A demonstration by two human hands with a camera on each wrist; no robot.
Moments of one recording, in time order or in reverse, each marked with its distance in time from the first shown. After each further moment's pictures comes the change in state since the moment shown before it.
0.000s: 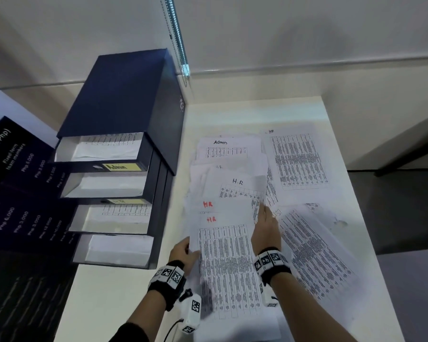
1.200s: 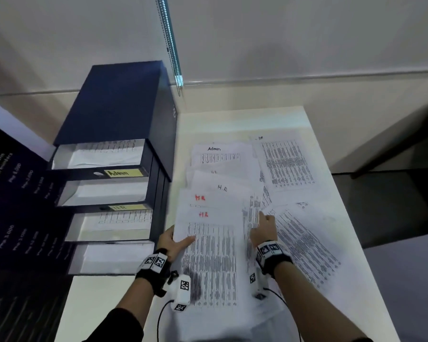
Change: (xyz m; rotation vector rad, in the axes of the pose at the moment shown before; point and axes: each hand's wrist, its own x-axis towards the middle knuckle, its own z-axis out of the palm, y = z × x) left_hand 0.016 0.010 -0.058 -0.244 -0.056 0.013; right_hand 0.006 -0.012 -0.020 0.182 -0.300 0.375
